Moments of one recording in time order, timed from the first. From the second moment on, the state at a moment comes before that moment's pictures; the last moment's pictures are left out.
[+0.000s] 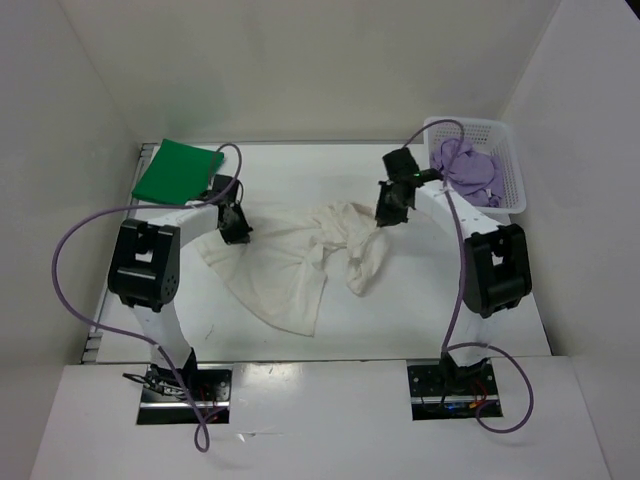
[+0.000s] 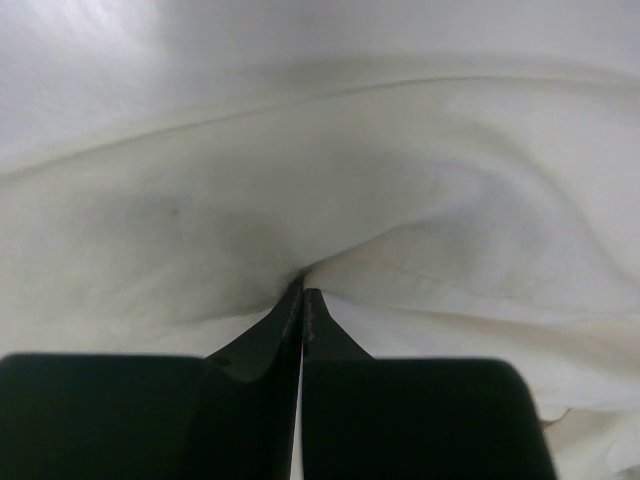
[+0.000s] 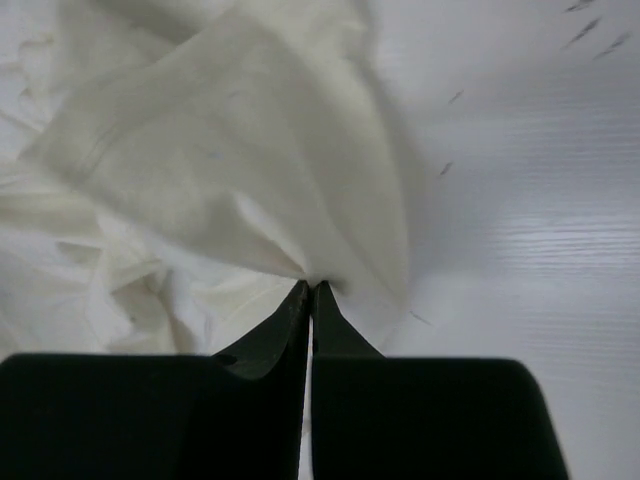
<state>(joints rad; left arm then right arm) -0.19 1.82 1.12 -0.40 0.01 -0.61 0.35 1.78 1.40 -0.70 0.02 0.49</state>
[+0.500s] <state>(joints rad) 0.07 2.06 1.62 -0.41 -0.08 -0.48 0.10 1.79 1.42 -0.67 -0.17 0.49</state>
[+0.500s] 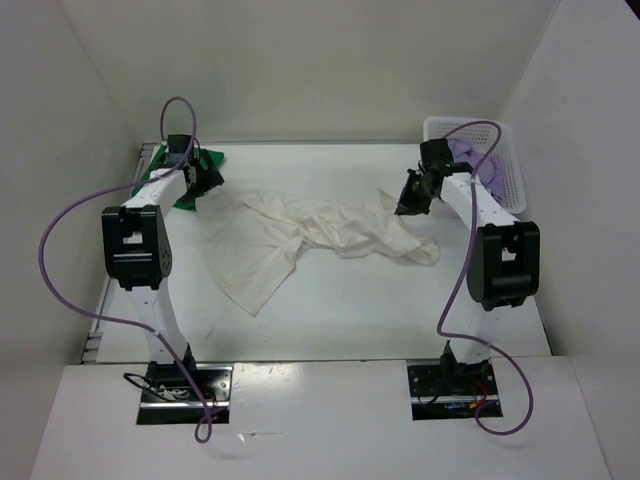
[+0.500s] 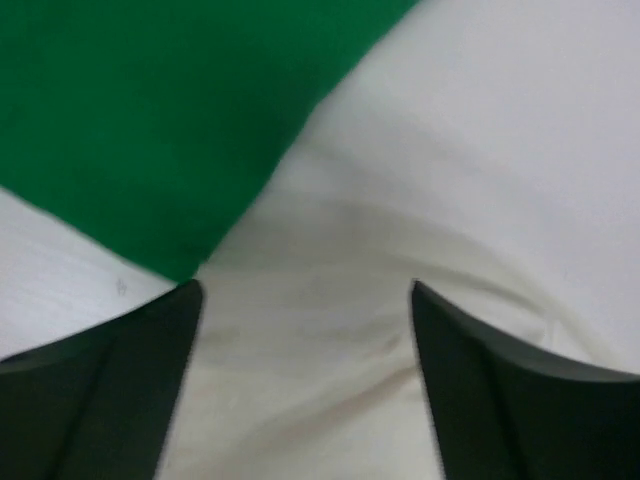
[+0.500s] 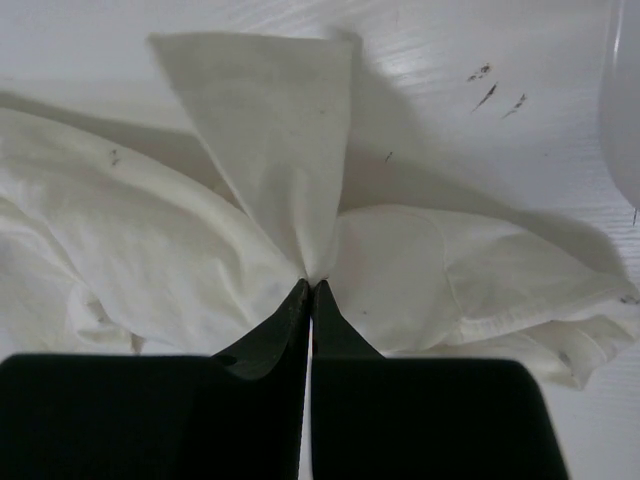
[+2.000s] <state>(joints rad) 0.02 1.95 1.41 -0.36 0.05 -0.63 0.20 1.52 1.04 -0.61 -0.19 0.54</state>
